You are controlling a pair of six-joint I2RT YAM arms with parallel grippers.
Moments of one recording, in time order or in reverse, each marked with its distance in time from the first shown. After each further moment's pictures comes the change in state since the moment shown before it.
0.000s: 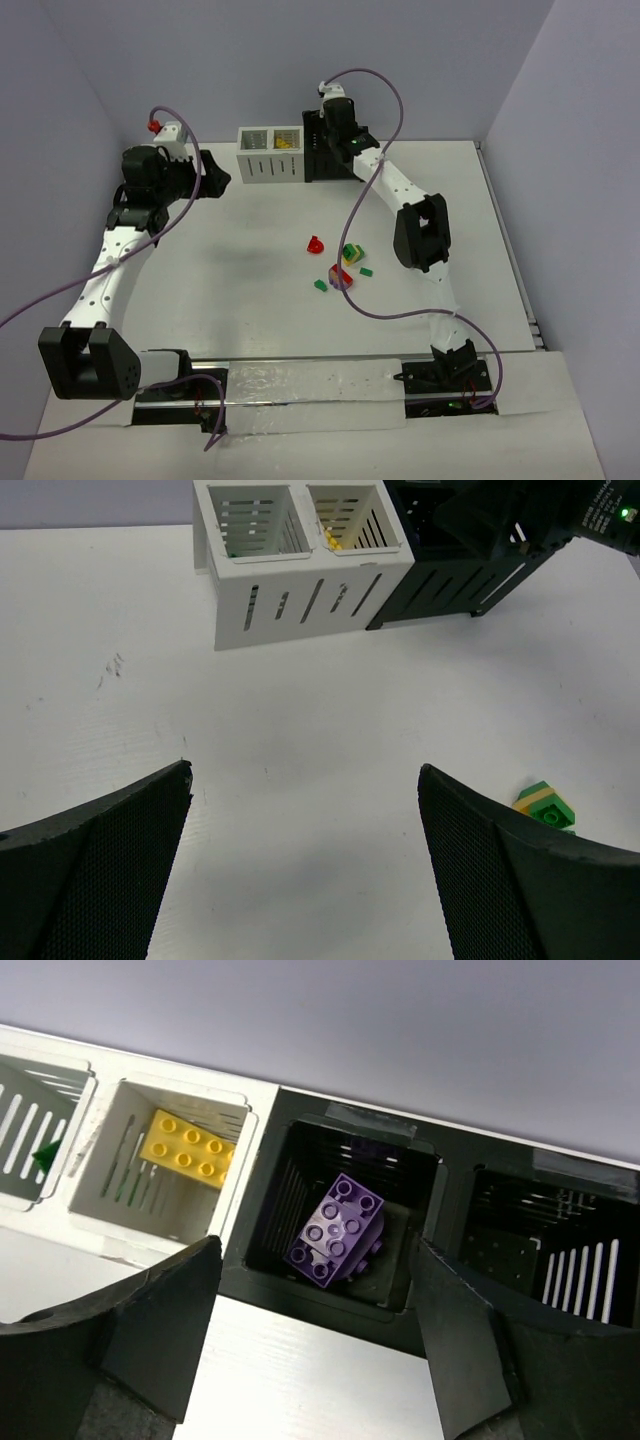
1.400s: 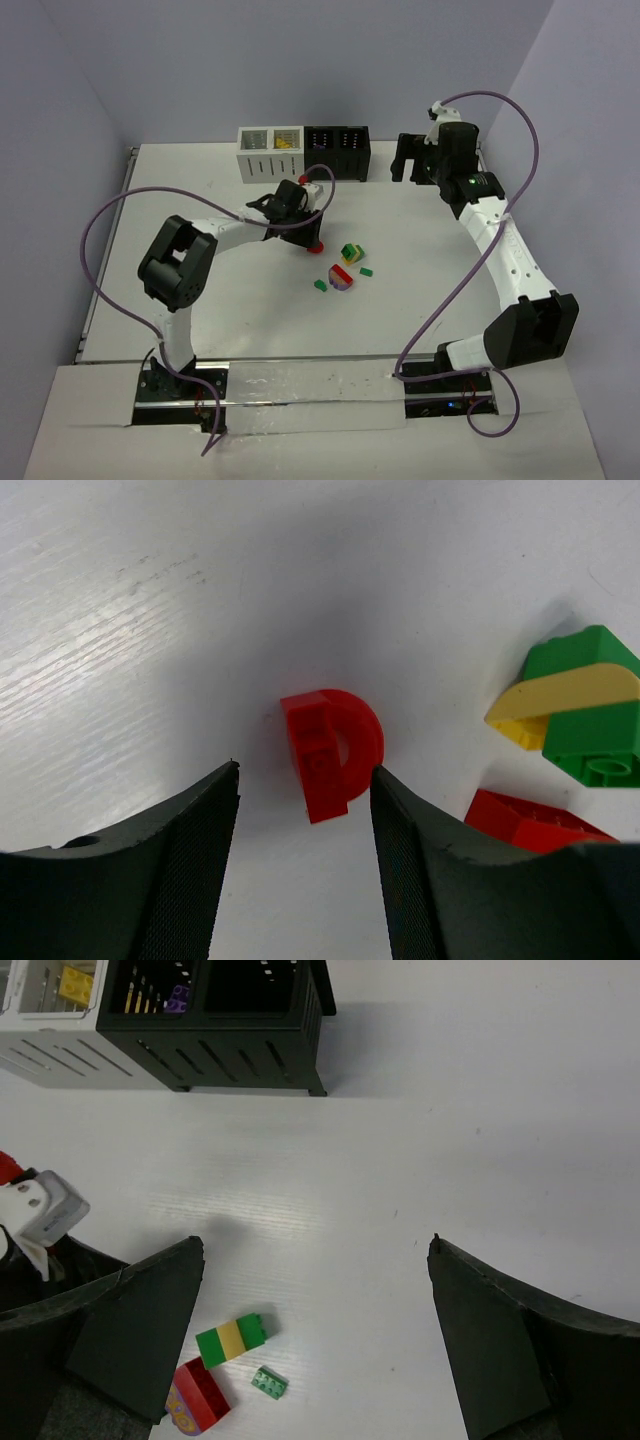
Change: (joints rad) left arm -0.569 0.694 0.172 -0.037 -0.188 -0.066; right arm -0.294 -0.997 -0.880 -0.200 -0.154 0.025
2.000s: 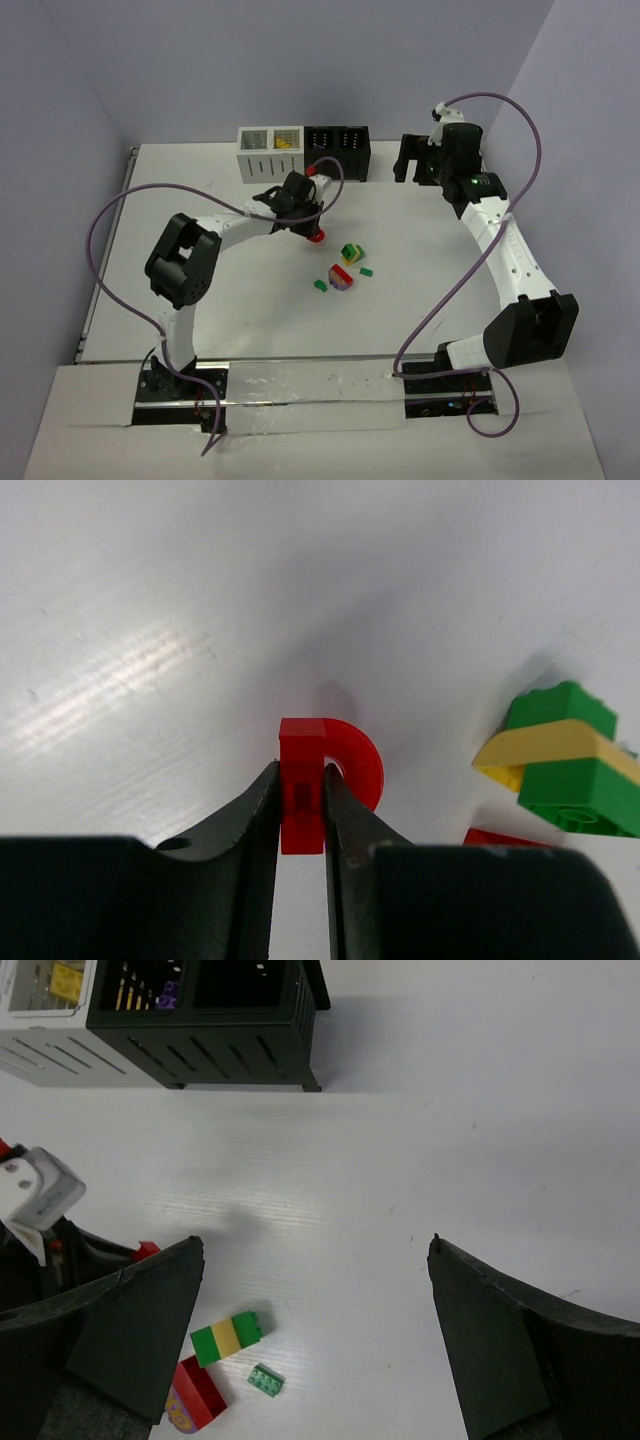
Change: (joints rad) left arm -0.019 0.041 0.120 -0.037 -0.059 0.045; right arm -0.027 0.000 -0.010 0.001 -0.024 -0.001
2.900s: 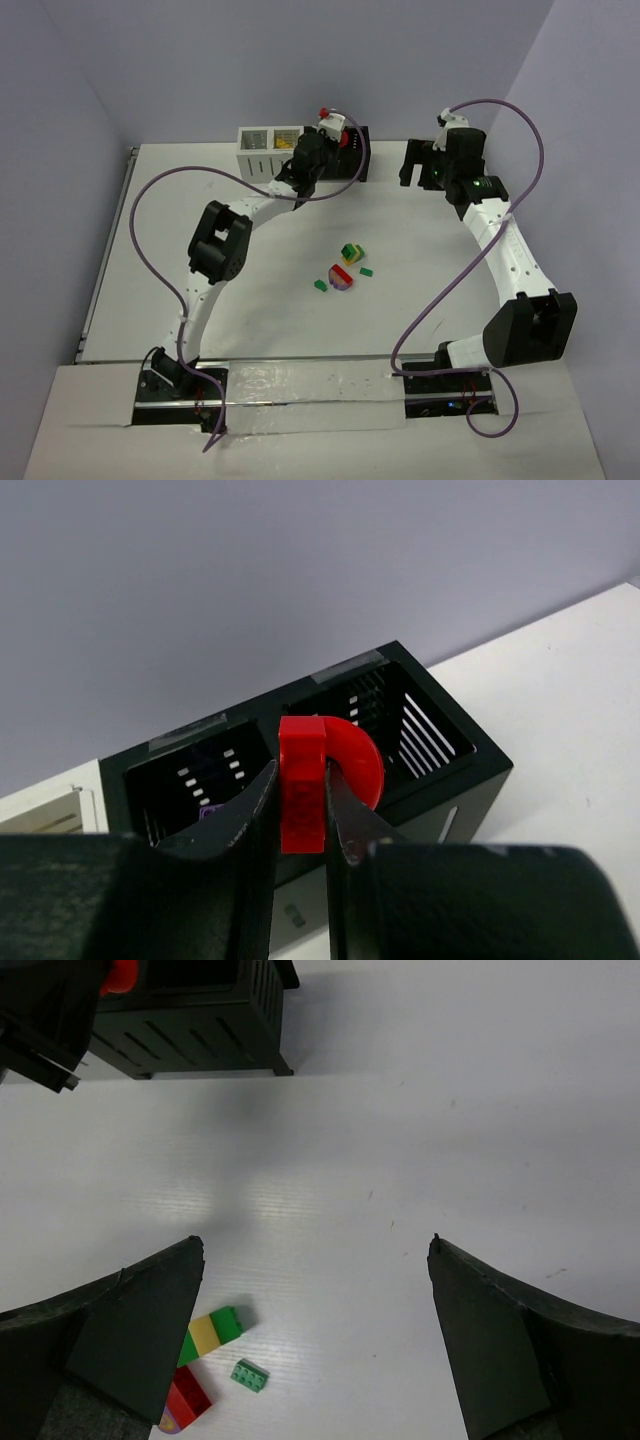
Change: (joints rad) left arm 0.031 0.381 0.525 0.715 -0.249 0.264; right arm -0.037 0.000 -0.042 0.006 0.003 0.001
